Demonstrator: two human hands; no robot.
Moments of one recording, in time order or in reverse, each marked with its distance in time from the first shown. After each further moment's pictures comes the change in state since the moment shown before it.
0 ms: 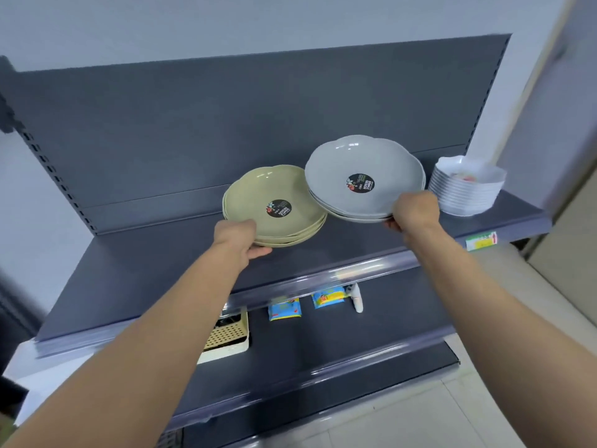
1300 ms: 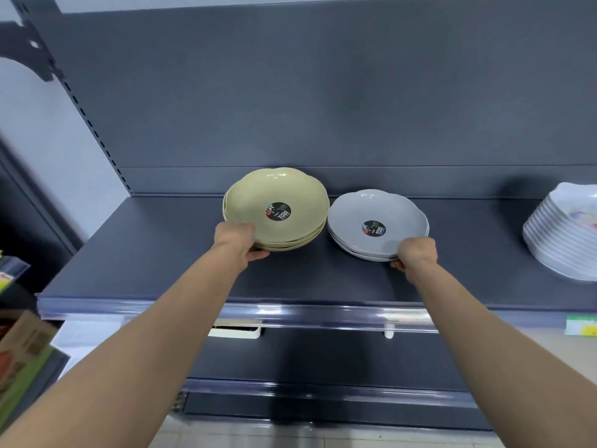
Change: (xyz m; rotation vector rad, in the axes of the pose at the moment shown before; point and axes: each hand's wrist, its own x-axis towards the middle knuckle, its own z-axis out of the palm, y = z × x) left_hand 0.095 -0.022 0.018 -0.077 0.344 -0.094; right_hand 0.146 0.096 0.106 -0.298 -0.224 0.191
